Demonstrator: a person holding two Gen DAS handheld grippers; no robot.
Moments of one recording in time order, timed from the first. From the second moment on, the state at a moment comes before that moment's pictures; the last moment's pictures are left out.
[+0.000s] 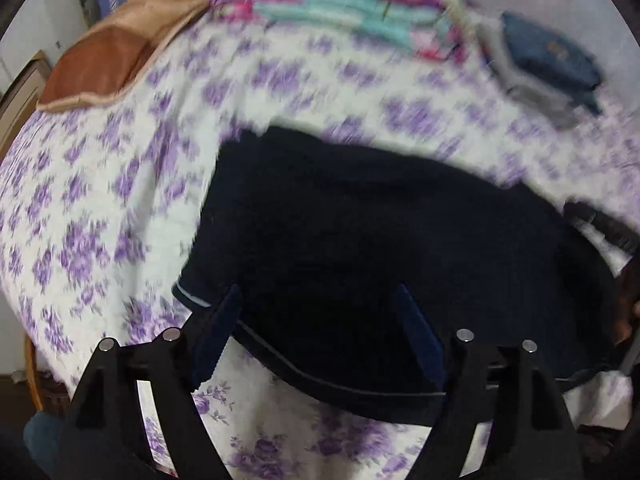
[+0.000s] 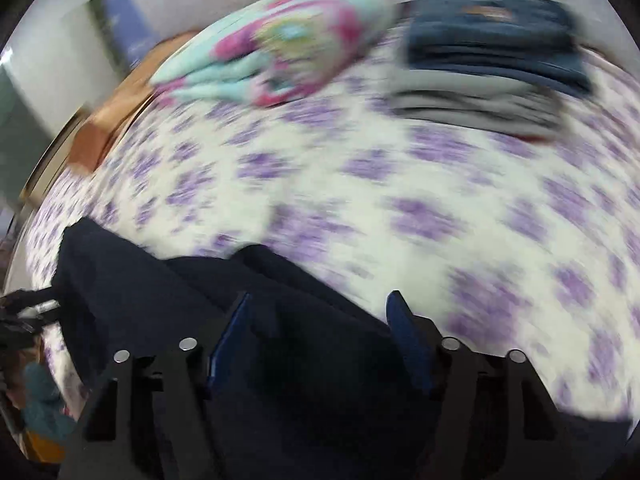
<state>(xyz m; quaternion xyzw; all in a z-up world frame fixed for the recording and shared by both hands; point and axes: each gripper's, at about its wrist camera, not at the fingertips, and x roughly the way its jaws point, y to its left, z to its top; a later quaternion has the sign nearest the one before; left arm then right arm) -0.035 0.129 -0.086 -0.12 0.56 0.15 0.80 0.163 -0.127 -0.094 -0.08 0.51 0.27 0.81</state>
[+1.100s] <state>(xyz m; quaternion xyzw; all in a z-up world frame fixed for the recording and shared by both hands) -0.036 0.149 -0.079 -0.15 0.54 0.16 0.81 0.170 -0.138 -0.084 -0.04 0.52 0.29 0.81</state>
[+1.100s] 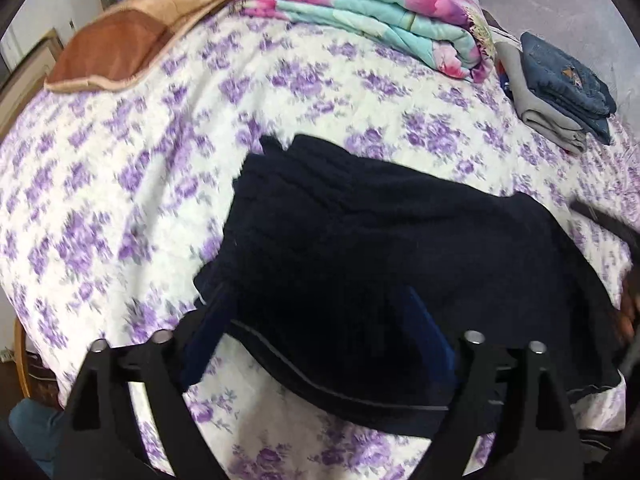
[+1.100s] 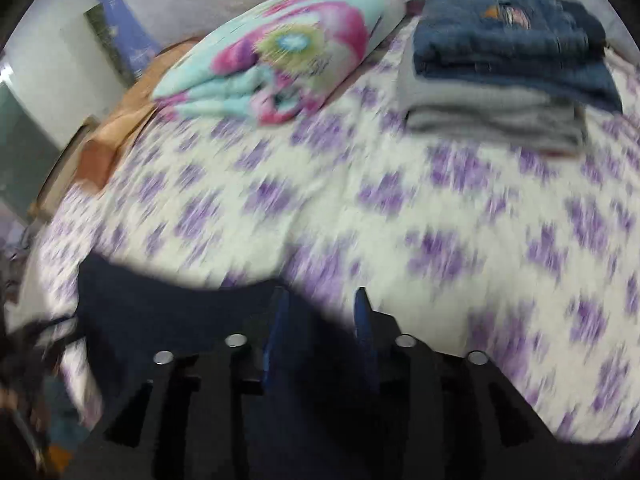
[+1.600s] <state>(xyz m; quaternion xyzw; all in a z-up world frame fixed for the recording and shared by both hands) -0.033 0.139 -0.064 -0.09 0.53 0.19 0.82 0.077 -0.334 -0.099 0.03 0.54 0.11 0.83</state>
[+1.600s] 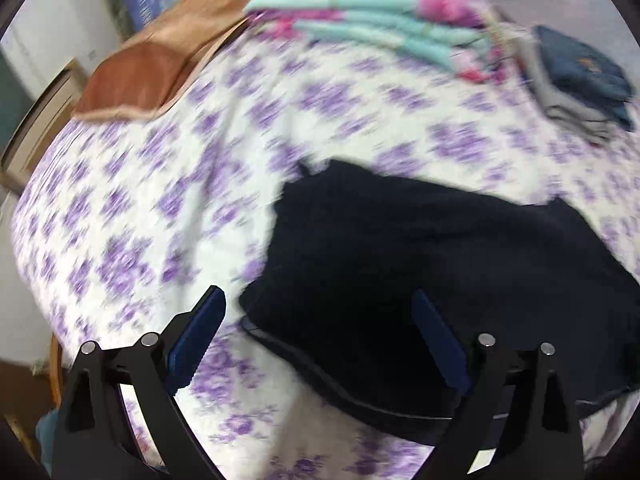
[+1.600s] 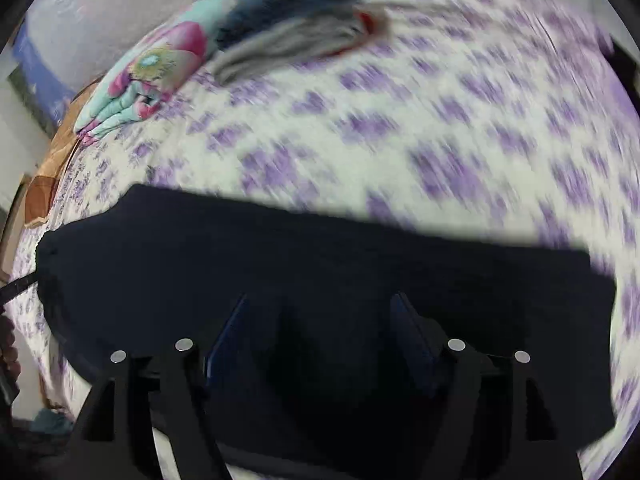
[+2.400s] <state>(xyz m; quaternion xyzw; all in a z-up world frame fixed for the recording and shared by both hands) 0.002 0.122 -0.110 -0.08 0.57 0.08 0.81 0.058 -0.519 -0.083 0.29 0.47 -0.06 0.83</state>
